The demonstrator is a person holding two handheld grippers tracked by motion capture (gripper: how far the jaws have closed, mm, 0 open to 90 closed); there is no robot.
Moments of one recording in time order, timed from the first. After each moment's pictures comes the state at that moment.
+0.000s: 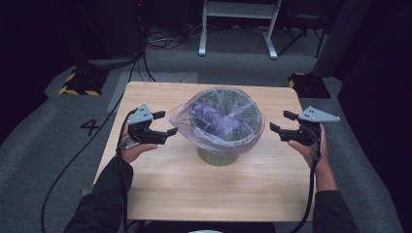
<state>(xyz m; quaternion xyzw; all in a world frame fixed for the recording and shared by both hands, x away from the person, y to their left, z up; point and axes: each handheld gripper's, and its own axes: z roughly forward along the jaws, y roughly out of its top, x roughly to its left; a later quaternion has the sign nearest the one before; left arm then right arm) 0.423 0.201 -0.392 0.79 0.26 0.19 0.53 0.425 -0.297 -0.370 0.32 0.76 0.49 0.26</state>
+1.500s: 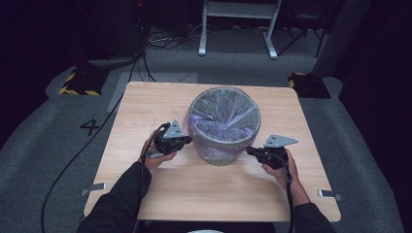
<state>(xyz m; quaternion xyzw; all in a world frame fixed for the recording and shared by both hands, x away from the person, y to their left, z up) 0.431 0.142 -0.450 0.86 0.21 0.16 0.43 0.404 -0.236 -0.459 0.29 0.83 0.45 0.16</state>
